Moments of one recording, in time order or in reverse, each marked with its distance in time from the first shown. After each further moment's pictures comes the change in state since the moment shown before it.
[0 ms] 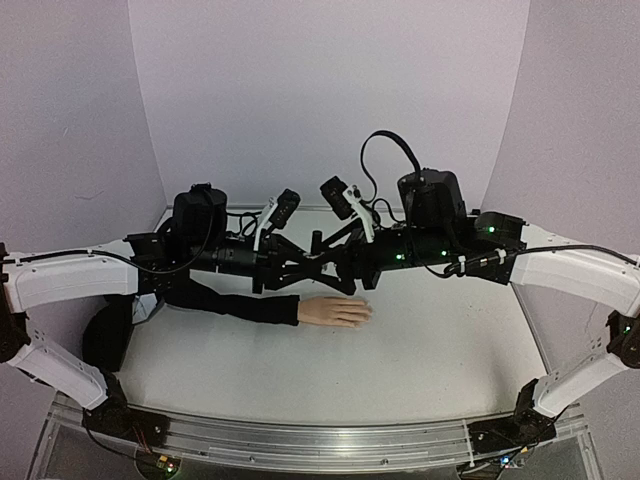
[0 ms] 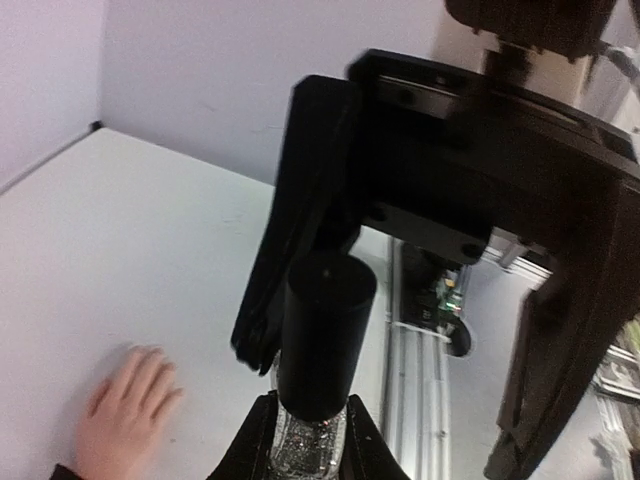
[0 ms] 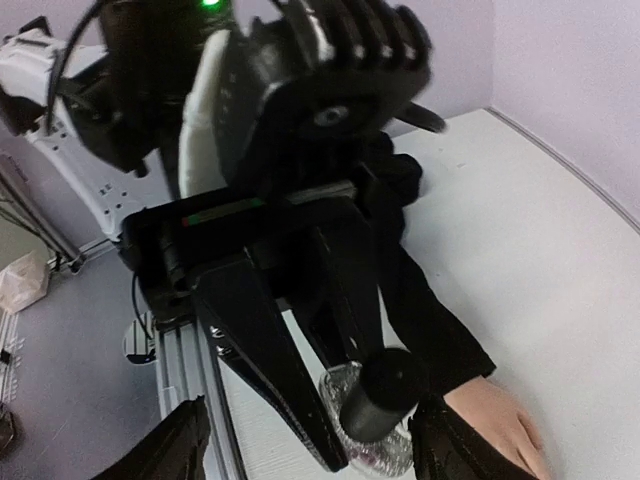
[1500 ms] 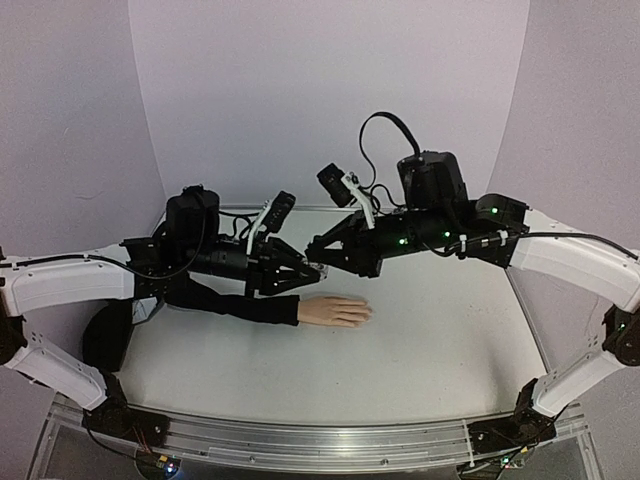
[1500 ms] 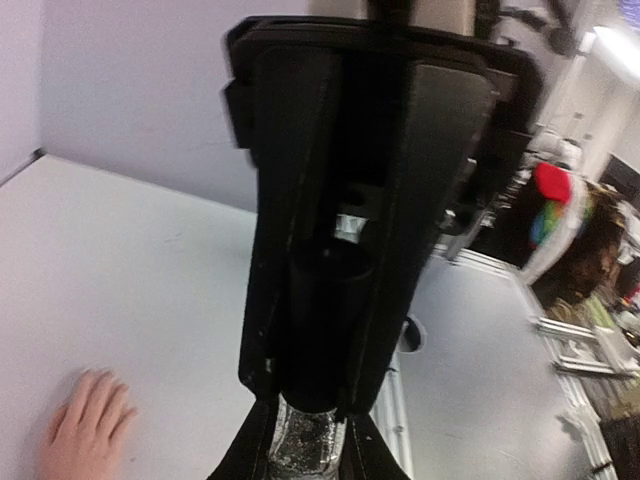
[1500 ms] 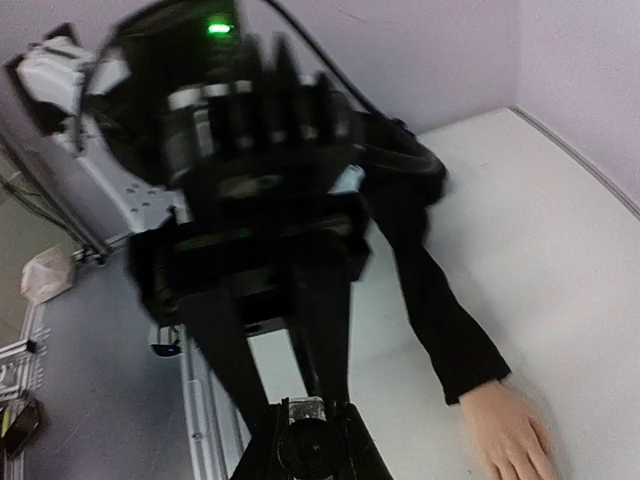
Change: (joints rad) left arm 0.007 -0.030 -0.037 0.081 0.191 -0.021; right arm -0.027 0.036 0.119 -0.096 -0.158 -0.035
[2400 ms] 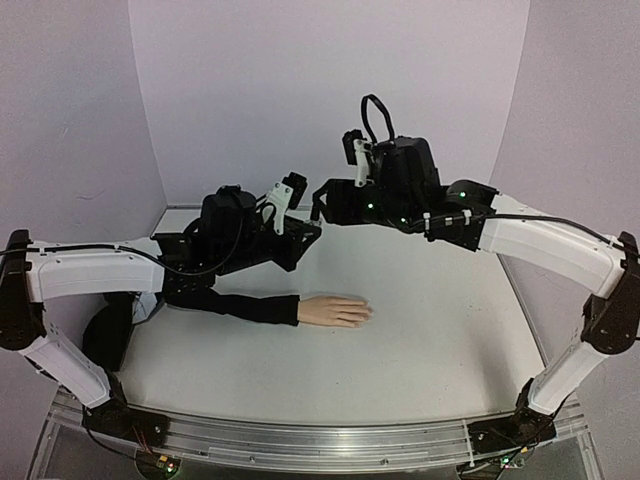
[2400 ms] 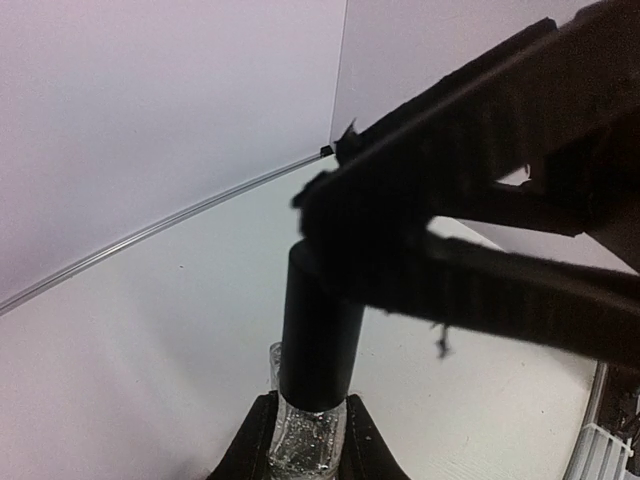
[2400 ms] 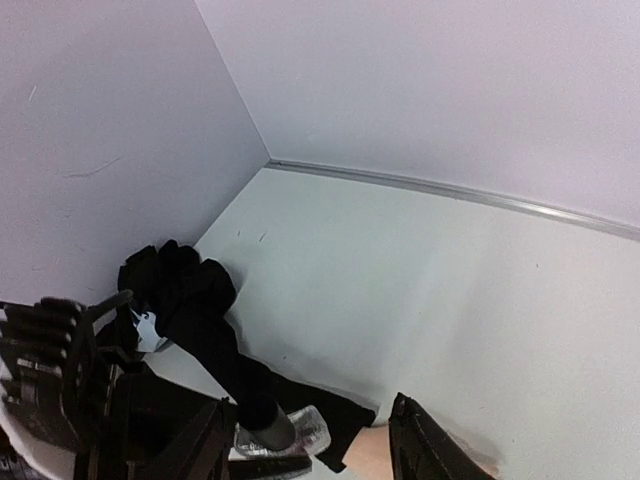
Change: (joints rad) left arm -0.079 0.163 0.127 -0.025 -0.861 0.055; right arm -0.022 0.163 0.166 0.036 0.669 0.361
